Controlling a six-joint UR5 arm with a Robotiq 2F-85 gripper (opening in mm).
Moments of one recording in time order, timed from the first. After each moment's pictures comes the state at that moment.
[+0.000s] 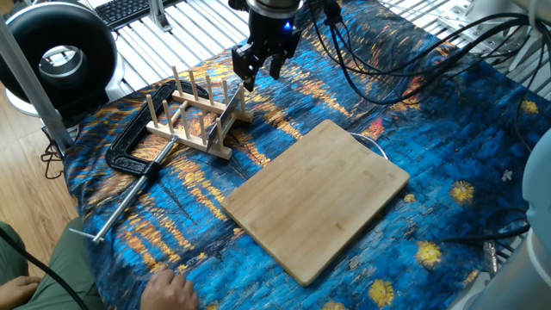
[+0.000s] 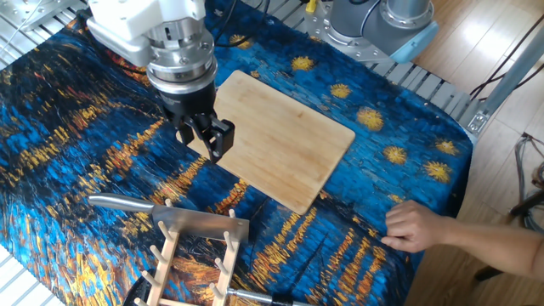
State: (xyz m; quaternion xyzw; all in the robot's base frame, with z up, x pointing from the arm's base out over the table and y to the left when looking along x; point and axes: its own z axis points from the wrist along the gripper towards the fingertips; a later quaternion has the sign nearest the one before) arm 0.579 0.043 0.180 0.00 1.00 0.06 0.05
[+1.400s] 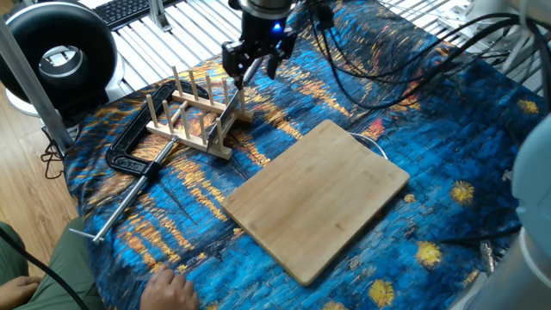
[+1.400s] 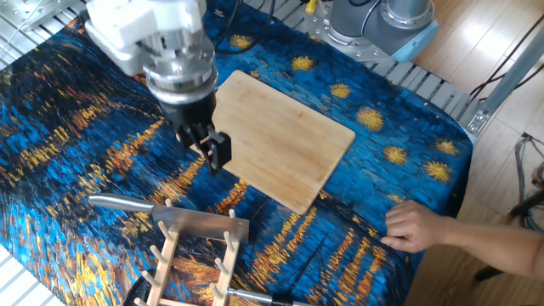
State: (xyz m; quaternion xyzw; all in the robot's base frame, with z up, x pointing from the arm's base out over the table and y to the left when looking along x) arm 0.601 0.058 0.170 0.09 0.99 0.06 0.05
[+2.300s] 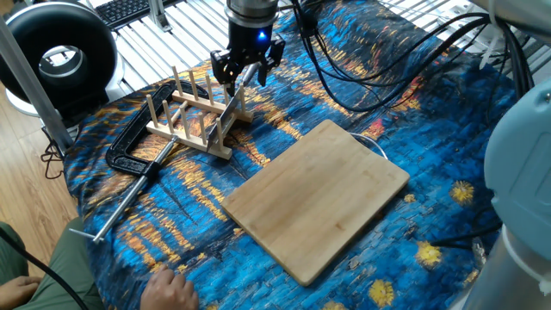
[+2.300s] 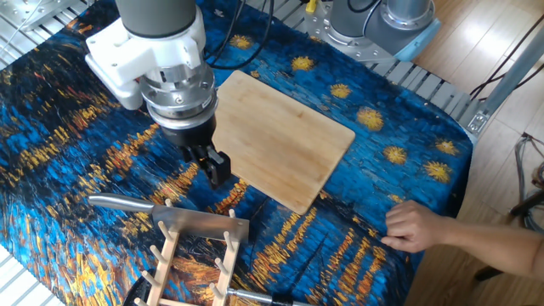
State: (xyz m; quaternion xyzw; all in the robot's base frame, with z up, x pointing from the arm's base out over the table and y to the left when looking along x) arm 0.606 0.060 0.154 0.09 0.99 0.04 0.03
